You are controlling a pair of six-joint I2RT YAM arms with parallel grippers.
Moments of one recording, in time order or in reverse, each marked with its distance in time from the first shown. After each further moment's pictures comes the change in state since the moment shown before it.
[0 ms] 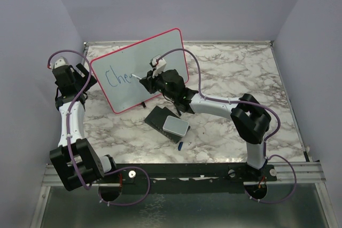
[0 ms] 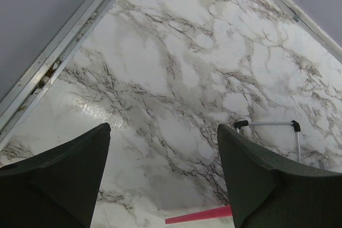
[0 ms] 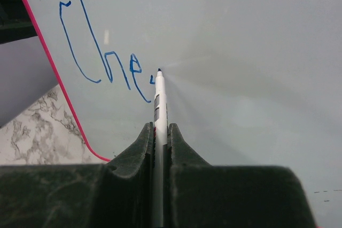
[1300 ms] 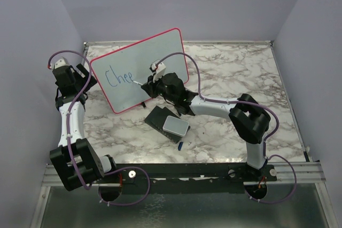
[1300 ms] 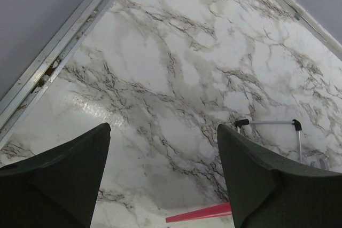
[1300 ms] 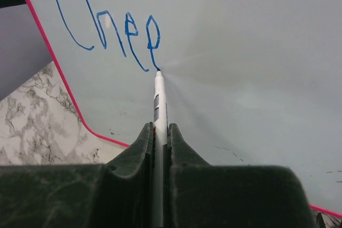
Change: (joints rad) left arm 0.000 0.000 -0.005 0.000 0.003 0.000; right arm -0.002 0.007 -0.041 -0.014 -0.039 0.002
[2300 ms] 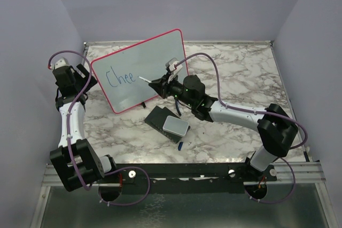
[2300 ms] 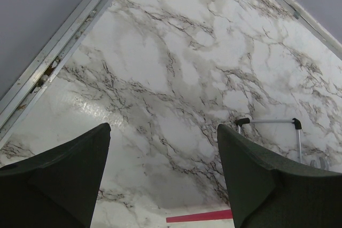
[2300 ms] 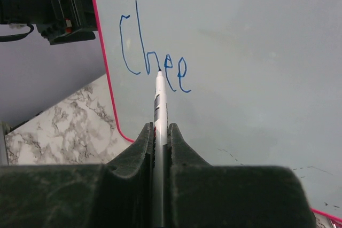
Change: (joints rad) left arm -0.002 -0.005 -0.005 0.002 0.003 0.003; right arm -0.003 -0.298 -0.234 0.119 -0.068 -0.030
